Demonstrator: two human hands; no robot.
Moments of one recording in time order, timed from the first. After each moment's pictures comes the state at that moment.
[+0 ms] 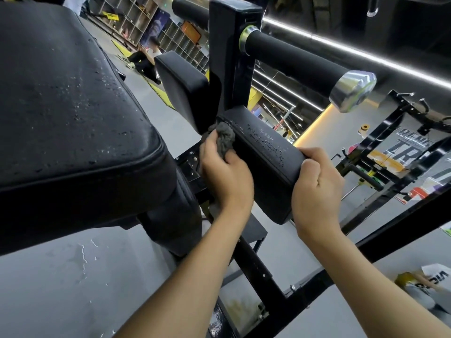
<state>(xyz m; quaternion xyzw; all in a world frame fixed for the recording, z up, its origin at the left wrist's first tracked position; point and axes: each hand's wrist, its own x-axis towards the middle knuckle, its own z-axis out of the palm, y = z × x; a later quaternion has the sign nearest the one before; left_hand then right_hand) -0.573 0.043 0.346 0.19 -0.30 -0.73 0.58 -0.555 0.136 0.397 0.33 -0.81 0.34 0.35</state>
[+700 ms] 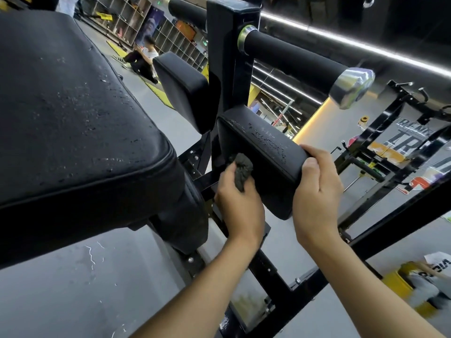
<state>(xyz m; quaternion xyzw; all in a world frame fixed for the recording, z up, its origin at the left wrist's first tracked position) -0.560 0.074 0.316 0.15 -0.36 -0.77 0.51 -0.551 0.138 0.383 0.33 -0.78 0.40 0.36</state>
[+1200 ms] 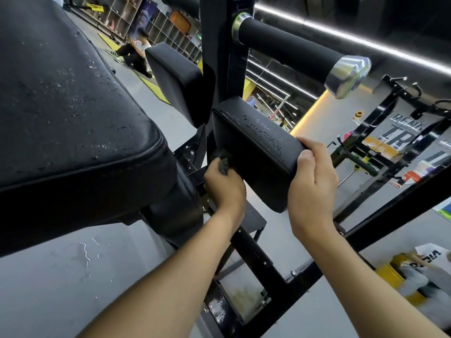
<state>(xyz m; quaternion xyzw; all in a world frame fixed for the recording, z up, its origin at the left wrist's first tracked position) -0.598 0.056 0.314 0.20 -0.28 -0.84 0.42 -0.552 0.139 0.382 0.32 -0.78 0.39 0.37</state>
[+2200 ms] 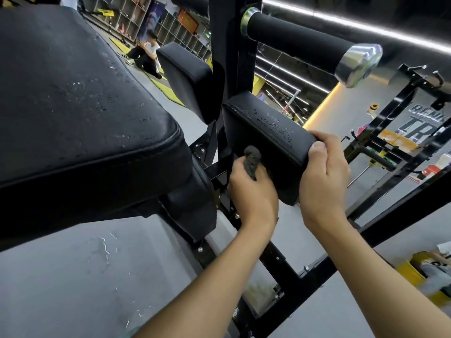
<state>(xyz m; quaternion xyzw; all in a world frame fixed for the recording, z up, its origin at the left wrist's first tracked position) -0.549 0.083 0.321 0.17 -0.36 -0.80 0.45 -0.551 0.138 0.381 0.32 -0.77 0.41 0.37</state>
